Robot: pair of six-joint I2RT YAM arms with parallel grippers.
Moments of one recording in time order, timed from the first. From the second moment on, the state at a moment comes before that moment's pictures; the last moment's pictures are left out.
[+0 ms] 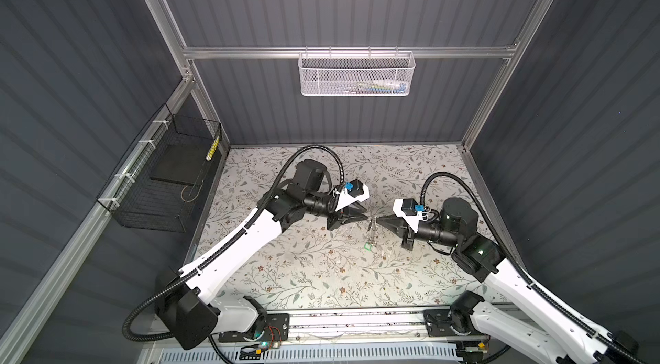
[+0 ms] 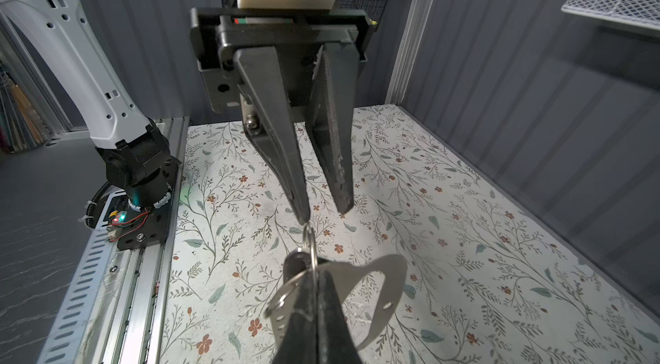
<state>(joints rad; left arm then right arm) -0.70 1.33 1.27 -0.55 0.81 0.52 0.59 0.82 0.69 -0.08 -0.62 -0.23</state>
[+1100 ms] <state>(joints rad) -0.70 1.39 1.29 -0.61 0.90 0.57 0.59 0.82 0.69 -0.08 -0.62 -0.24</state>
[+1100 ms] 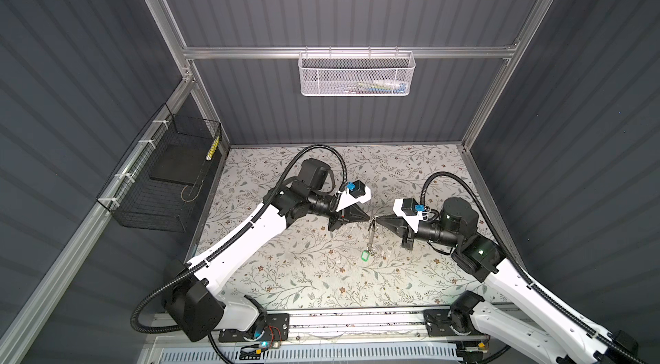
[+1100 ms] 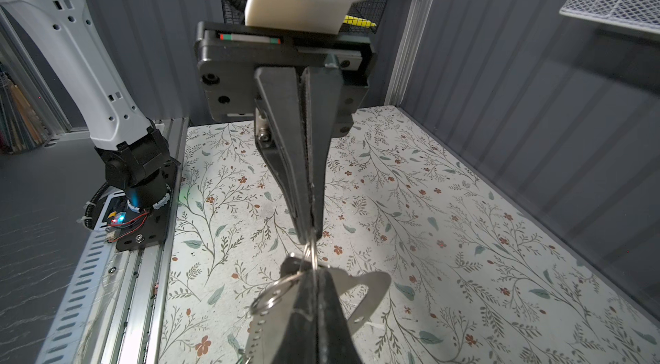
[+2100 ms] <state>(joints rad) -0.83 1.29 1.07 -0.30 0.59 0.44 0.59 0.79 0.67 -0.03 -0.57 -0.20</state>
